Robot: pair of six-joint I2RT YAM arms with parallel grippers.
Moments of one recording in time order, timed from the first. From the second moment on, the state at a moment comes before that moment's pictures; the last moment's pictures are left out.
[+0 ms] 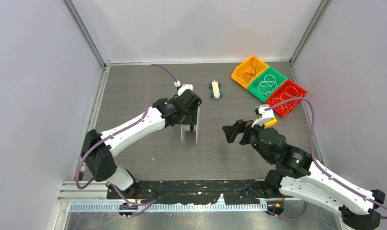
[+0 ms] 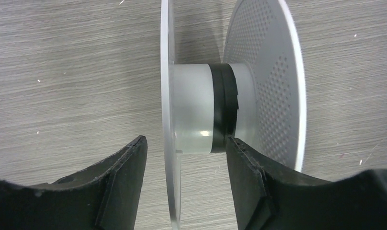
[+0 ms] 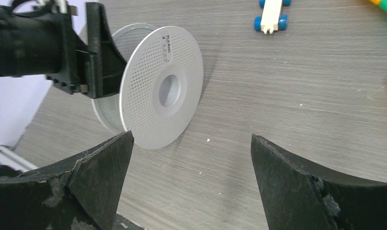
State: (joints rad) left arm -0.86 1.55 1.35 -0.80 -0.39 -0.65; right arm 0.98 0.55 0.69 -0.42 0.48 0.57
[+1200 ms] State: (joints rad) left arm -0.82 0.93 1.04 -0.79 -0.29 -0.16; right arm -0.15 1.97 1.59 -0.38 0.14 0.74
